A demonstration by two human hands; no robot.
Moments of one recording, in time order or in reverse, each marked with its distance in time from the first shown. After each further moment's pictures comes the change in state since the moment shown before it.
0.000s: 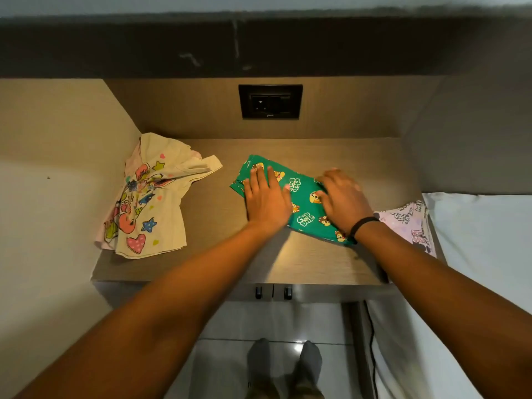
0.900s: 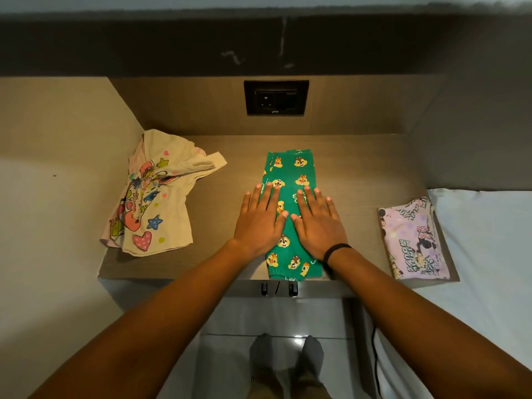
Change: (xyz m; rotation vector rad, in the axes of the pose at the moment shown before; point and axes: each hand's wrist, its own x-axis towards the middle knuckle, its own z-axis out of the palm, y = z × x) left_hand -0.040 -0.065 0.012 0.111 -0.116 0.314; right_hand -0.040 -0.073 0.052 -0.027 -0.188 0.094
